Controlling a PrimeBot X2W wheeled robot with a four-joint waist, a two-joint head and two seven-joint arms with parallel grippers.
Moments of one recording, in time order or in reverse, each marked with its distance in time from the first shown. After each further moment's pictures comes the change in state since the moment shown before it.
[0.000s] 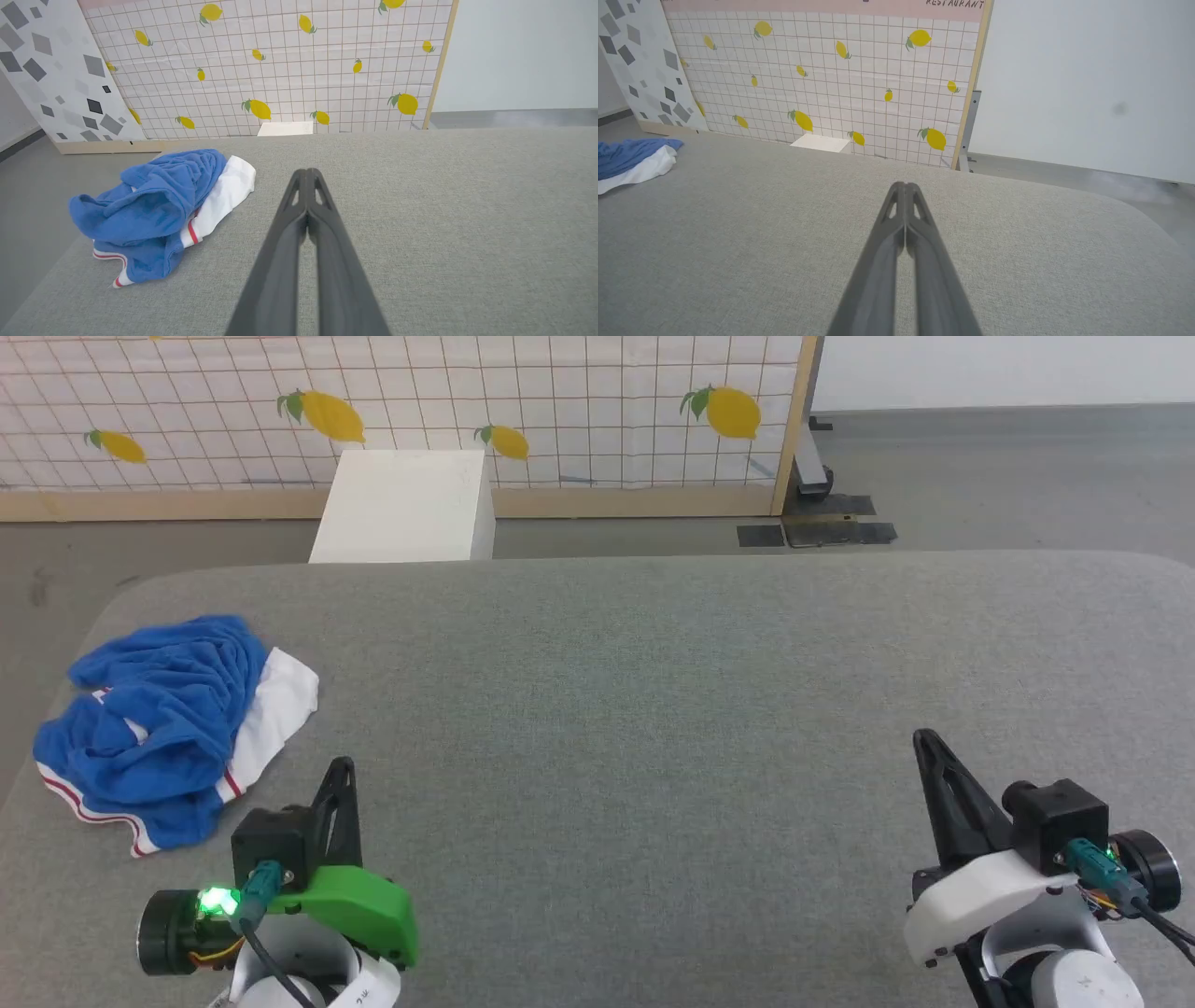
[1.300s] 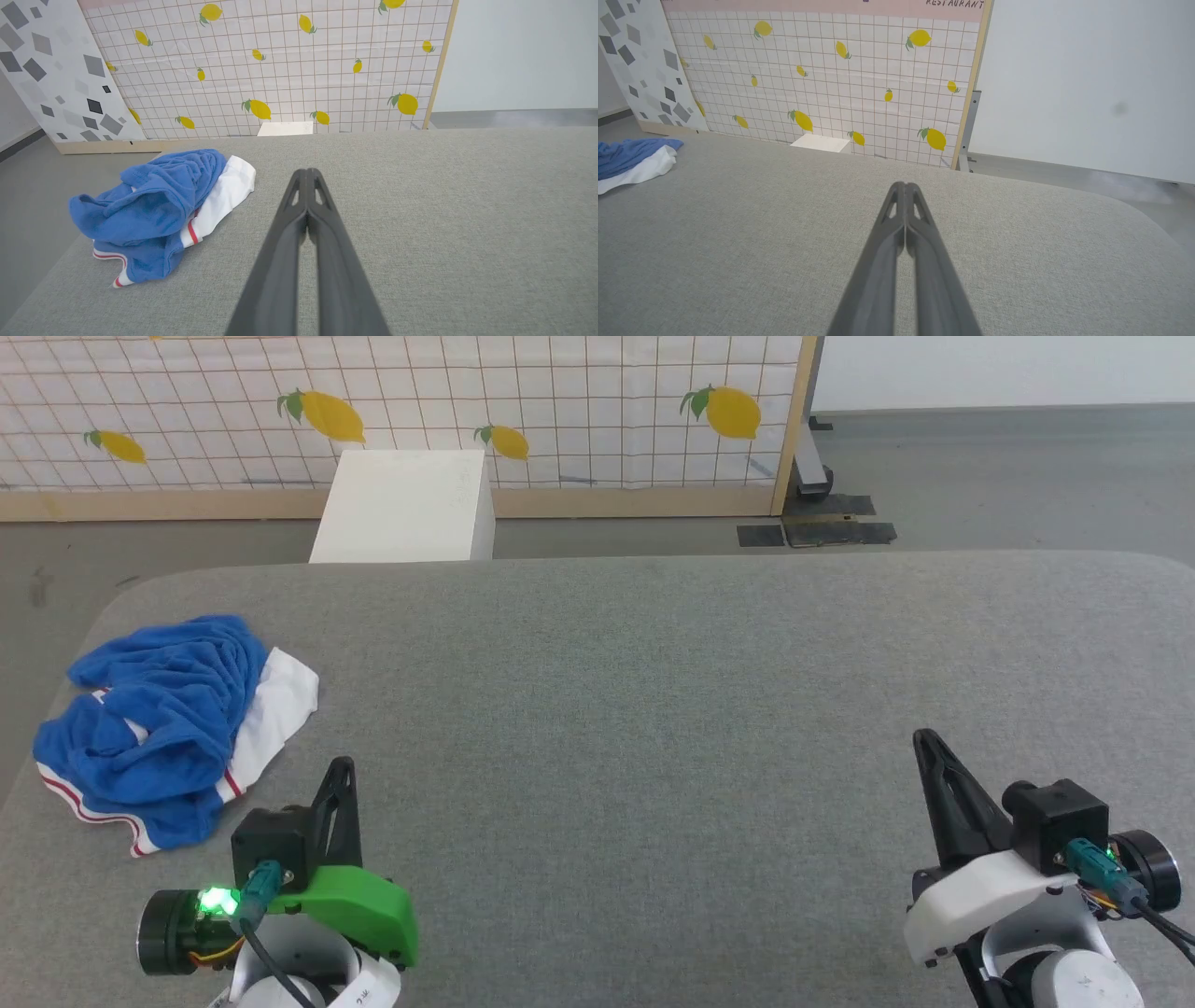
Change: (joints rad) left arm 0.000 0.000 0.000 0.000 0.000 0.000 0.000; right arm 0.000 0.000 0.000 0.000 0.000 0.000 0.000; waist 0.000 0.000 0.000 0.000
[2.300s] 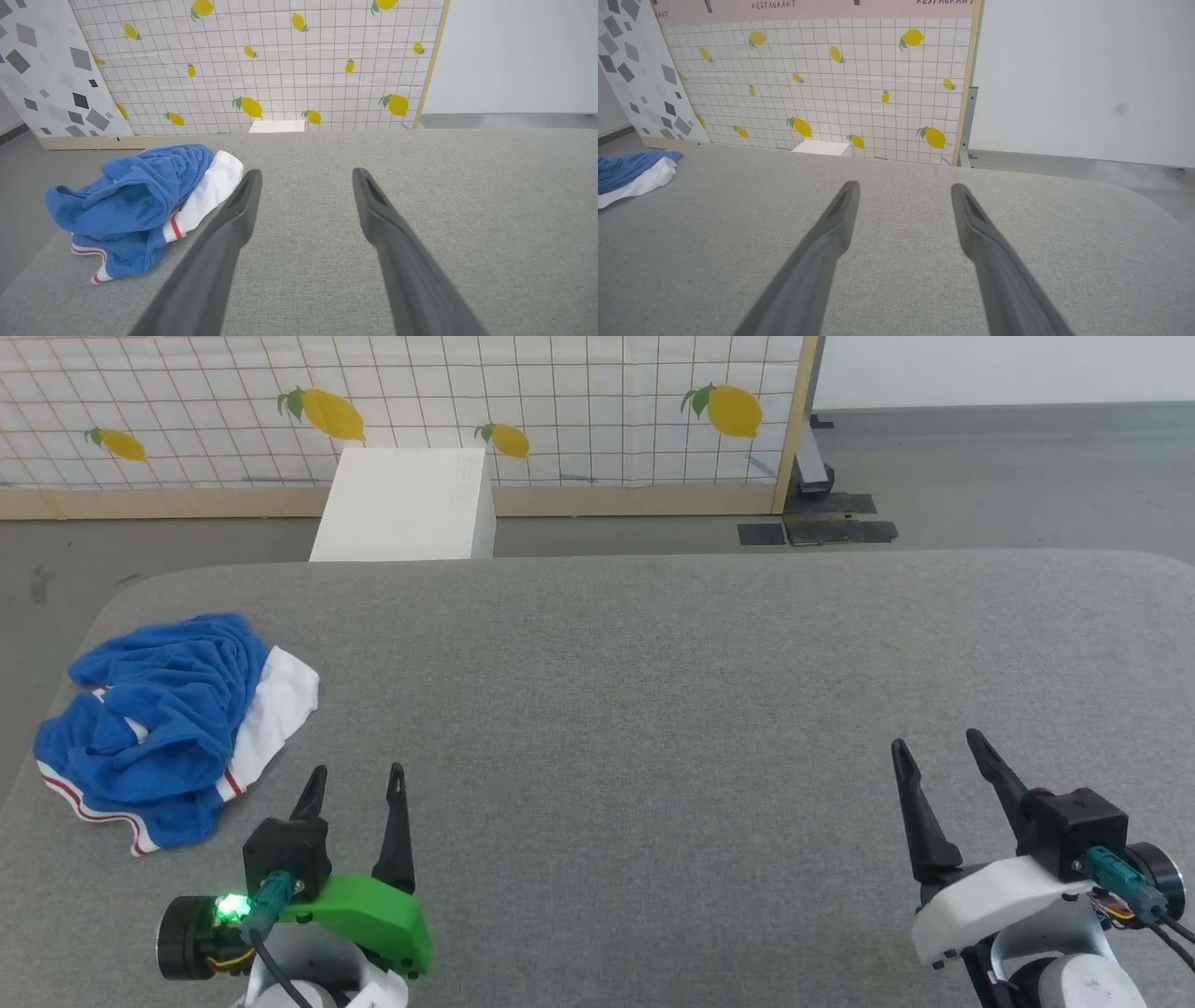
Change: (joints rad) left arm -0.001 0.000 -0.024 0.040 -0.033 -0.001 -0.044; right arm 0.000 0.000 -0.020 0.039 0.049 0.000 -0.042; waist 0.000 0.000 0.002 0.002
